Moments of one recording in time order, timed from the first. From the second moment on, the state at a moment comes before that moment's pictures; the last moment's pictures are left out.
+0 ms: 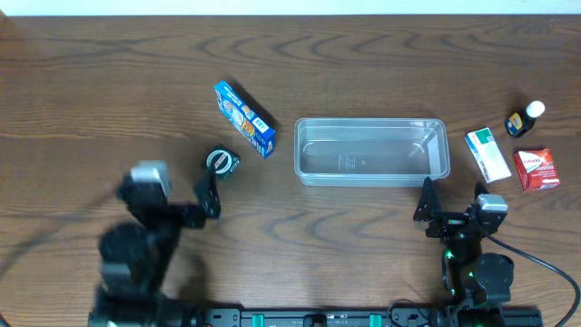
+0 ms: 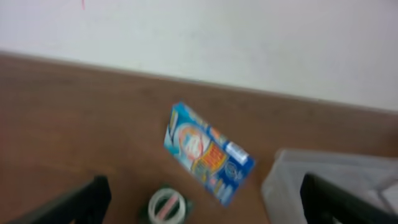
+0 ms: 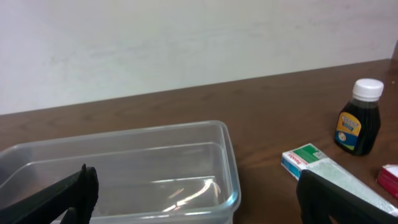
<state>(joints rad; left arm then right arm) -0.08 0.46 0.59 -0.40 0.10 -0.24 0.06 0.01 0.01 -0.06 0.06 0.21</state>
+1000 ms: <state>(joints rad) -0.24 1.69 1.63 -0.93 -0.06 -0.67 0.06 0.01 0.01 -0.06 0.06 0.21</state>
